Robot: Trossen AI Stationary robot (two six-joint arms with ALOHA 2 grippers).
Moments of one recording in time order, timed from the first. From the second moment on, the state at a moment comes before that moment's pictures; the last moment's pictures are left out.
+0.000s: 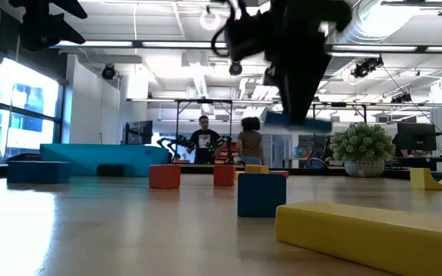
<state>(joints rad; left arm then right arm) -0.18 0.65 0.78 -0.80 -0.36 -0.88 0.20 1.99 1.65 -1.15 -0.04 0.25</state>
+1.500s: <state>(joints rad) 0.14 0.65 0.78 -0.74 -0.35 -0.73 0.76 1.77 1.64 -1.57 -0.06 2.11</state>
